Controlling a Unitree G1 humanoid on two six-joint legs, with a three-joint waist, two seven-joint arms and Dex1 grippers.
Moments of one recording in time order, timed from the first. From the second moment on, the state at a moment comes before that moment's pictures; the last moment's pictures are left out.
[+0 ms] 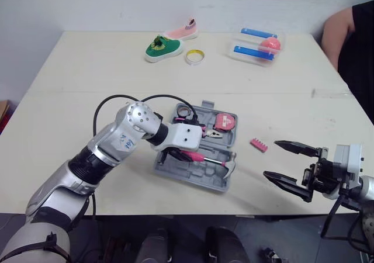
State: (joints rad) left arm -0.90 0.65 -0.61 -0.10 0.04 0.50 -1.23; right arm 0.17 -0.72 -0.40 -0.31 0.68 0.10 1.17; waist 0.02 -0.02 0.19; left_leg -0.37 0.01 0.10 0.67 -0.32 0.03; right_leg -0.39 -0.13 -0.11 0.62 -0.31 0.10
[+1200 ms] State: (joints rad) left arm -0.76 0.50 -0.30 -0.05 -0.09 0.32 -1.18; right arm 0.21 -0.71 -0.40 -0.35 0.69 0.09 1.14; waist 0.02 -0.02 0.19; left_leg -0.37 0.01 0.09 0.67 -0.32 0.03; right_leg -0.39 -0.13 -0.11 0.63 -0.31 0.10
